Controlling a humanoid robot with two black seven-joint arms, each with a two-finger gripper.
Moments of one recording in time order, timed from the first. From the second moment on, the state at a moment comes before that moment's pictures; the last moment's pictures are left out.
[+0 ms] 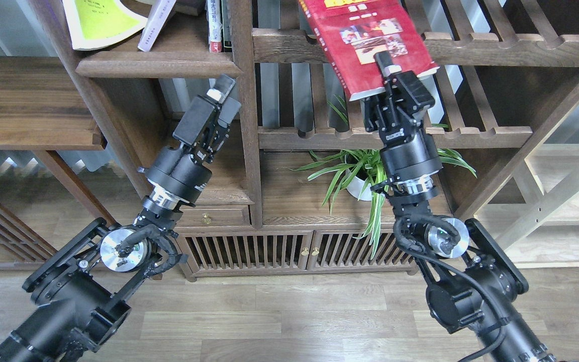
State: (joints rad) left arm -0.41 0.07 -0.95 -1.32 -0.25 -0.49 0.05; right arm 0.30 -0.02 1.18 1.32 0.41 0.58 -0.04
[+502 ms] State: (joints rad) left arm -0.41 0.09 -0.96 -1.32 -0.27 -0.49 0.08; right arm 0.26 -0.02 1.06 1.32 0.41 0.58 -0.05
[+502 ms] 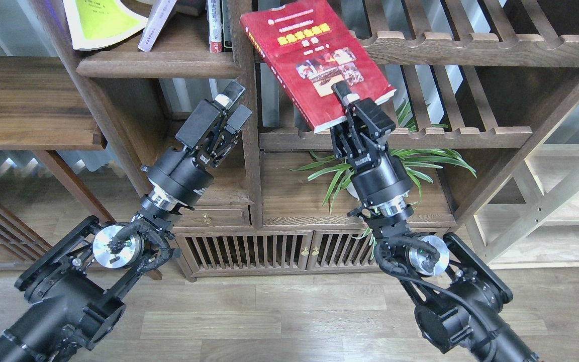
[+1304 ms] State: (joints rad) left arm -0.40 0.12 -0.94 -1.32 -0.26 -0.49 0.08; right arm 0.25 0.02 0.90 1.32 0.32 0.58 -0.06
